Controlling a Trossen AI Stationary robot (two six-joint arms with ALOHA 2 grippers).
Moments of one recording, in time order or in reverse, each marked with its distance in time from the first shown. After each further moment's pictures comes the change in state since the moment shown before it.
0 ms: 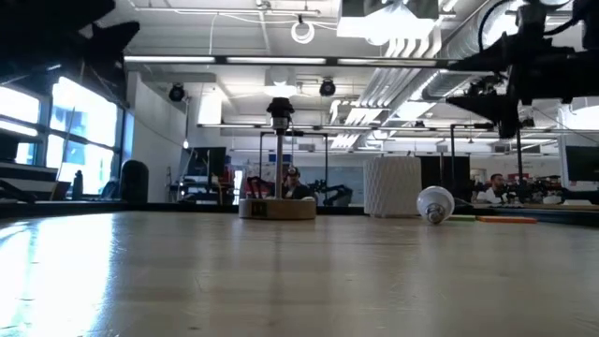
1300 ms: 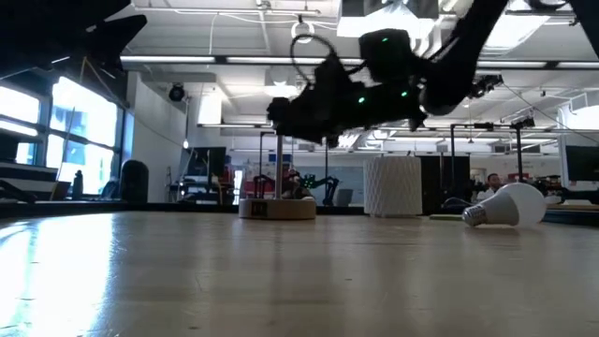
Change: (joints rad) left arm 0.000 0.003 0.000 0.105 -0.165 0.062; right arm -0.250 1.546 0.831 0.478 -0.539 -0.469
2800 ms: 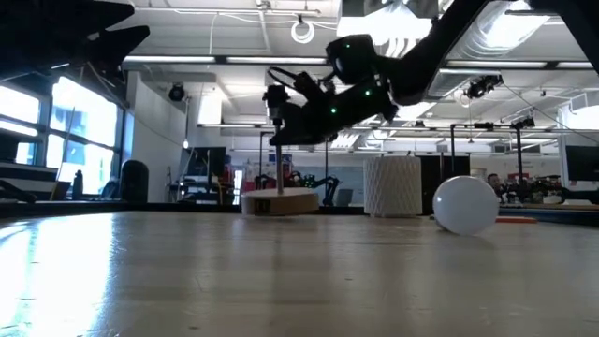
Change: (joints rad) left arm 0.000 0.002 0.000 -0.054 -0.007 -0.062; right arm -0.076 0.047 0.219 -0.309 0.250 -0.215
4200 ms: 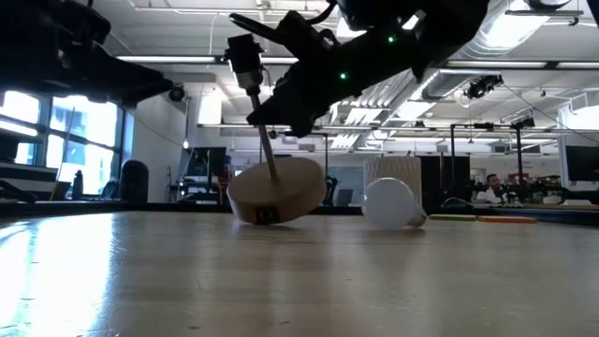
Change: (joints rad) left arm 0.000 0.390 0.000 0.077 -0.081 0.198; right arm 0.393 -0.017 0.005 -0.097 0.321 -0.329
